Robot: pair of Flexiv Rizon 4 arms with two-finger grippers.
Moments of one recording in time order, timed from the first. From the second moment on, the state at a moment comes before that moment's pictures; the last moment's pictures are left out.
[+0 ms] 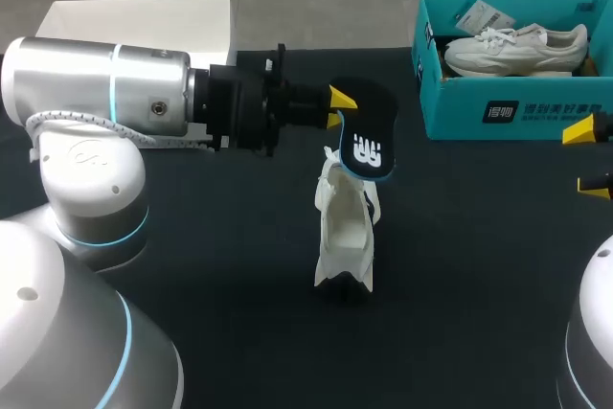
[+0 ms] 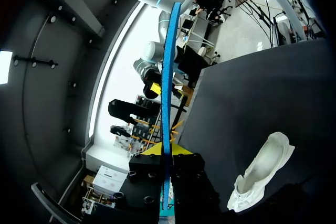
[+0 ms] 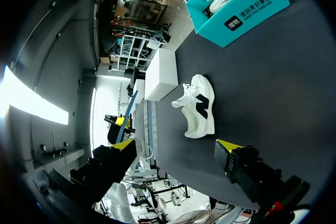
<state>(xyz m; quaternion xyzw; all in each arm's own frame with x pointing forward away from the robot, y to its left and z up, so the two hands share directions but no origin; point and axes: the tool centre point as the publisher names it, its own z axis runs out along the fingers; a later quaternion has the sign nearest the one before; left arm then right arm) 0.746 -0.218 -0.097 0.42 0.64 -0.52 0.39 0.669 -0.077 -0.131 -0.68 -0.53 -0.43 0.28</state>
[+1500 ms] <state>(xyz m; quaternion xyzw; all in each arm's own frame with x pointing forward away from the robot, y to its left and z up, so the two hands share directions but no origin) 0.684 -0.195 -0.233 0.30 0.70 -0.63 0.15 0.673 -0.077 -0.132 -0.68 -0.53 -0.43 0.28</state>
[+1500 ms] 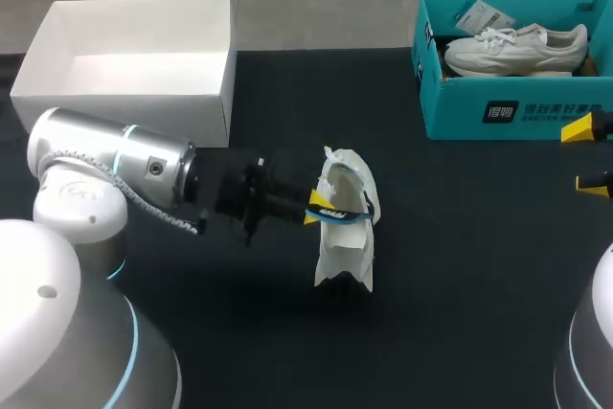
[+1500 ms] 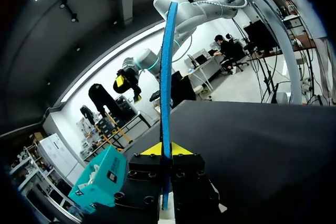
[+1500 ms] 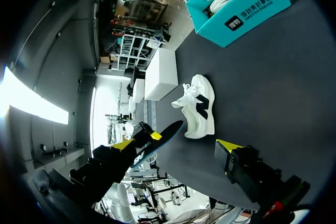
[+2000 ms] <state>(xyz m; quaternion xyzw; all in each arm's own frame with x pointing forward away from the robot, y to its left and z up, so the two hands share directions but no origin) 0.709 -0.198 -0.268 0.30 0.72 -0.60 0.15 0.673 -0.077 -0.132 -0.68 -0.53 -0.43 0.28</state>
